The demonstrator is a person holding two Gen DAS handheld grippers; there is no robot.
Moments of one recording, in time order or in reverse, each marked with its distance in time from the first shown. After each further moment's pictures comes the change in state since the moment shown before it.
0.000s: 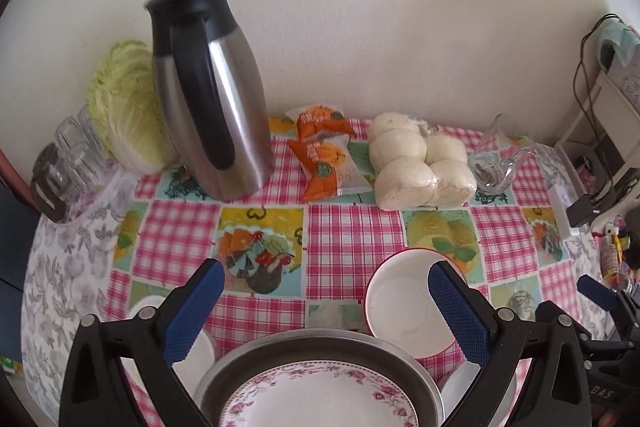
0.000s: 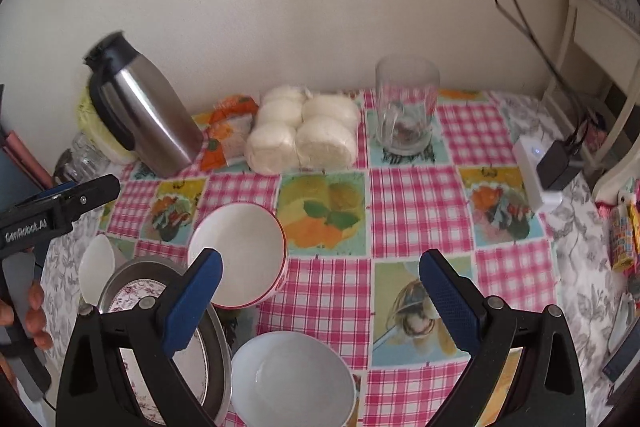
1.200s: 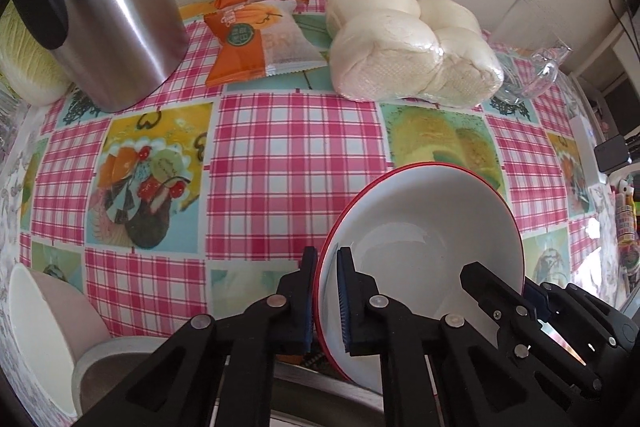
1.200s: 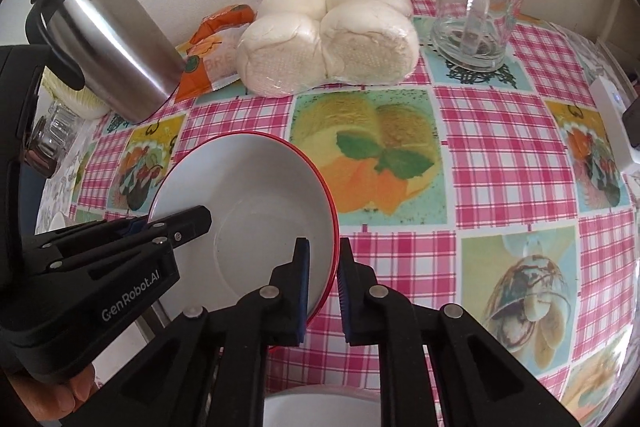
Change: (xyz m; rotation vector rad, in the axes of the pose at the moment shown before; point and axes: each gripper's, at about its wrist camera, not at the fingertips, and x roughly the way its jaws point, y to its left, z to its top) left arm 0.126 -0.048 -0.028 0.024 0.286 -0.080; right arm 0.103 0.022 -0.008 0.015 0.175 0.040
